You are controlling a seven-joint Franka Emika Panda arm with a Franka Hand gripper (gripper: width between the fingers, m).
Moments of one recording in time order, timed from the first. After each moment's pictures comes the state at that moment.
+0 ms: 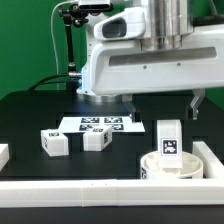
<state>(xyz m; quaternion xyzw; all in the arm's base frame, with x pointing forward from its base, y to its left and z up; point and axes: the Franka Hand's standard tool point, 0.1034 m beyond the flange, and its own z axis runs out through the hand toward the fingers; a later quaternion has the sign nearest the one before) 0.637 0.056 0.101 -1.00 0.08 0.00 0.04</state>
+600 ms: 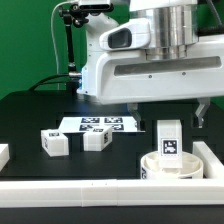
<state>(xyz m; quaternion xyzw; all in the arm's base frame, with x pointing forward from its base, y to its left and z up) 0.642 0.062 0.092 -1.00 0.07 -0.01 0.04</state>
